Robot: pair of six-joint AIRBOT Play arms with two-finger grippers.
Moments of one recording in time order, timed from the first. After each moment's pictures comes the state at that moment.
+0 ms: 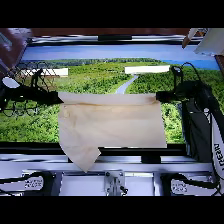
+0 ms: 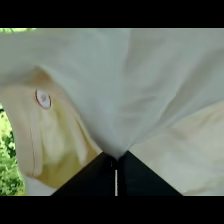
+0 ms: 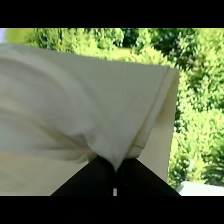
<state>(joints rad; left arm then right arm) 0.16 -1.45 1.20 0.96 -1.19 -1.18 -0.07 -1.46 1.16 1.94 -0.91 -1.88</state>
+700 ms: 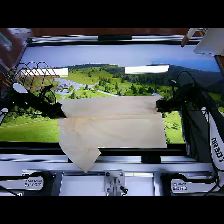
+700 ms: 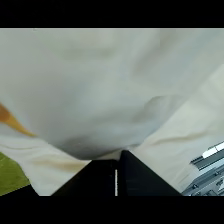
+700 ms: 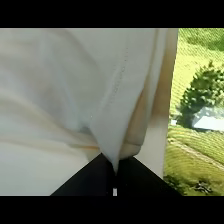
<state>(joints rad) 0.14 -1.50 1.13 1.00 -1.39 -1.25 -0.10 -1.53 1.16 1.89 -1.11 -1.80</state>
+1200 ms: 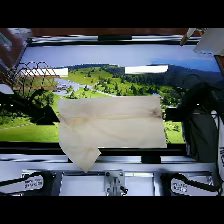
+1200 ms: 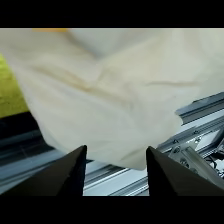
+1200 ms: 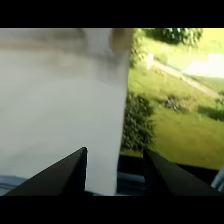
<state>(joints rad) 0.26 -1.37 1.08 1.02 -1.62 -1.31 -0.18 -1.39 1.12 1.74 -1.43 -1.82</state>
